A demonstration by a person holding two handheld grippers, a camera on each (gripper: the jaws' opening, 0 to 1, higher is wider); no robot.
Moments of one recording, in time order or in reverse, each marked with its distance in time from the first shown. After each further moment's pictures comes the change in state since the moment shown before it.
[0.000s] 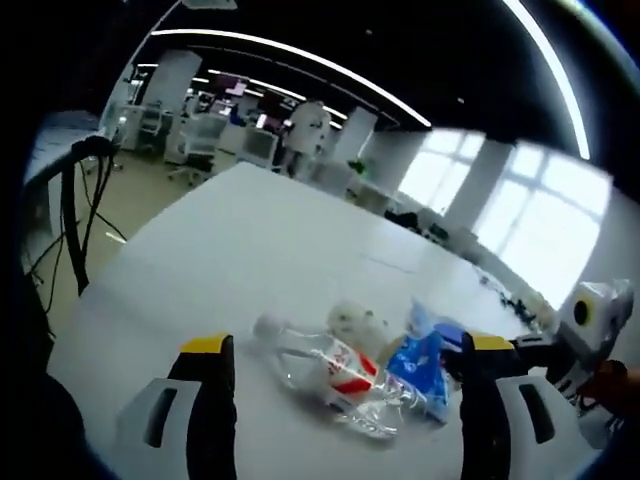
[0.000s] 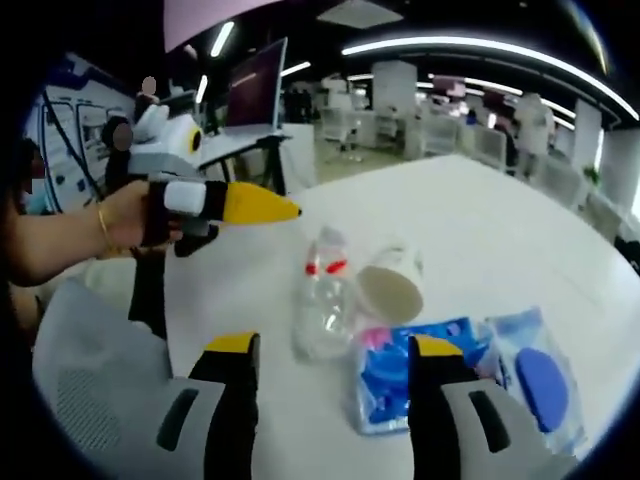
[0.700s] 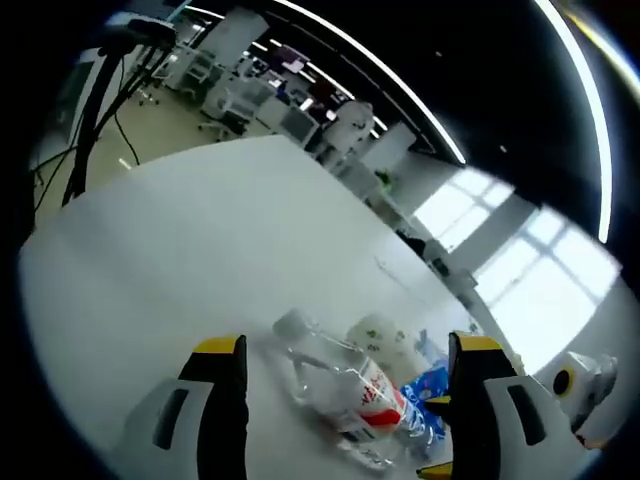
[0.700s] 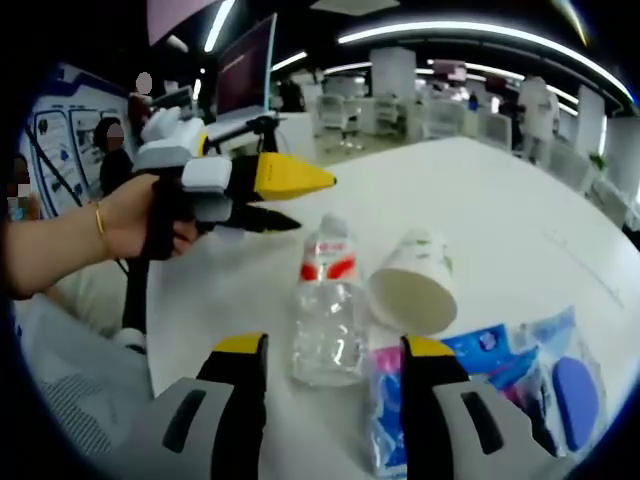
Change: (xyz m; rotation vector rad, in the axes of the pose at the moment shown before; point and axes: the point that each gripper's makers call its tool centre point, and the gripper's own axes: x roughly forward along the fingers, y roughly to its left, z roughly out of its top) left arm 0.035 0.034 -0.009 -0.333 -0.022 -0.005; right arm 0.052 -0.001 -0.006 0.022 0.048 0.008
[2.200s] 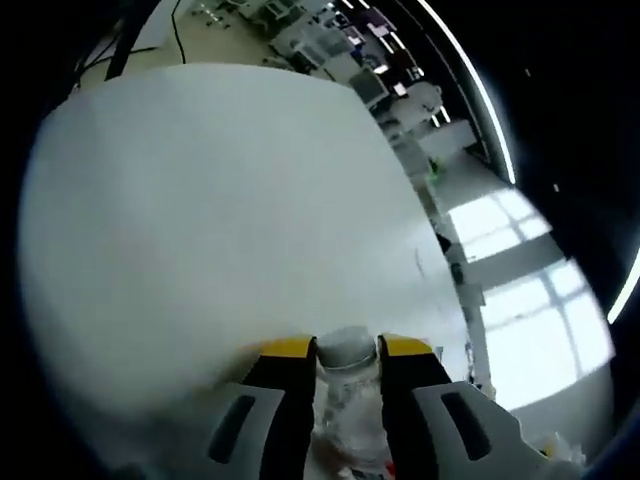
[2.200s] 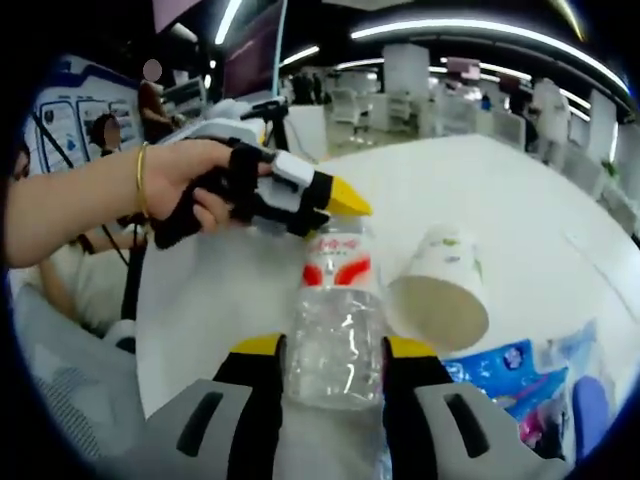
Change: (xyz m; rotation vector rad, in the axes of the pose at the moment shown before) left arm 0.035 0.038 -0.005 -0.285 0.176 0.130; right arm 0.026 0.006 -0.001 -0.028 0.022 0.037
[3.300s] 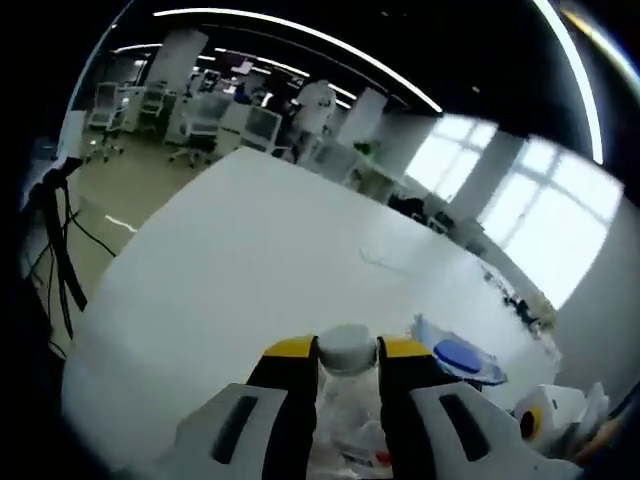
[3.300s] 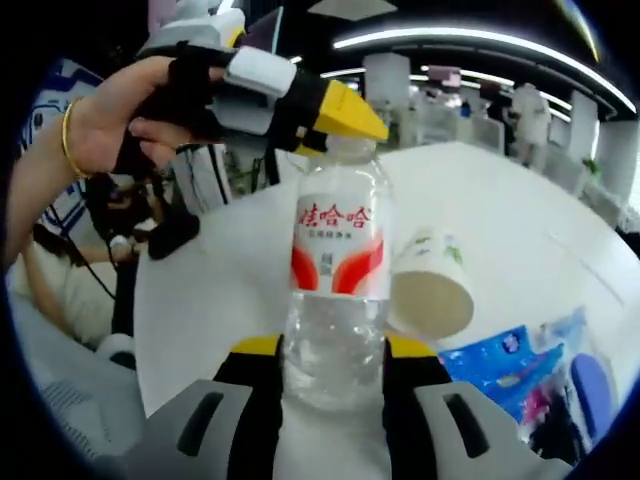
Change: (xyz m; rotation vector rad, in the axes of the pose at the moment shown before) left arm -0.055 -0.105 -0.001 0.680 -0.089 -0.052; right arm -0.005 0.013 0.002 0.023 -0.061 -0.103
